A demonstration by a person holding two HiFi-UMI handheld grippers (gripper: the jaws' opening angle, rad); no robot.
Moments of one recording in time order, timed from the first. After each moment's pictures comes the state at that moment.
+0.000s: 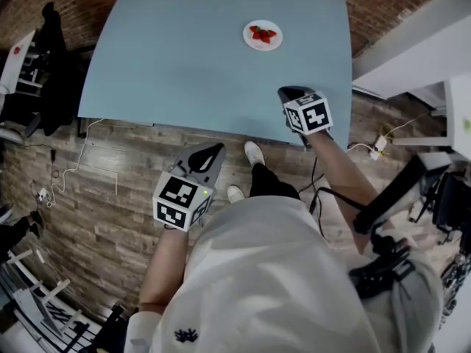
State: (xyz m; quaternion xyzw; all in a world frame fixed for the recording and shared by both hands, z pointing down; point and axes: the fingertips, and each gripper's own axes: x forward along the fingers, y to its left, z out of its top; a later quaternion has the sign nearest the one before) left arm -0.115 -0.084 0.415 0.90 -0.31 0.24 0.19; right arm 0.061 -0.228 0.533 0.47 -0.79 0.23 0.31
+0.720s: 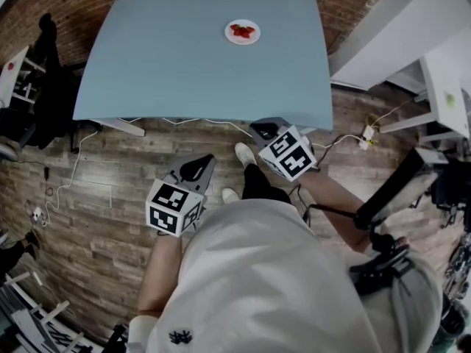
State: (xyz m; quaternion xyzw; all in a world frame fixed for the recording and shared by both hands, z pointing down) left arm -0.143 0.025 0.419 0.91 -0.28 0.24 0.19; right arm -0.040 -0.037 0.476 0.39 -0.85 0.14 0.33
